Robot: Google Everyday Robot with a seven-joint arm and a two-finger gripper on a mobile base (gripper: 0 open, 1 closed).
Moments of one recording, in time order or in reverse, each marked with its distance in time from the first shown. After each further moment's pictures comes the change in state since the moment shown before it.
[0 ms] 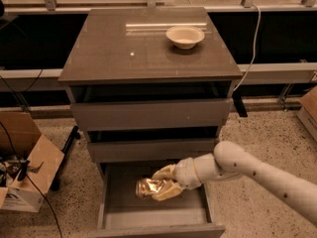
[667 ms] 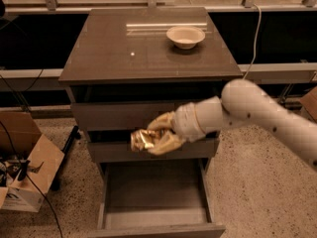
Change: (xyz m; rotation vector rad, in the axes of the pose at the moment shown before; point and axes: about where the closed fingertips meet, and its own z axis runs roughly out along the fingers) arm -0.190 -0.035 -0.091 0.146 0.138 -0.278
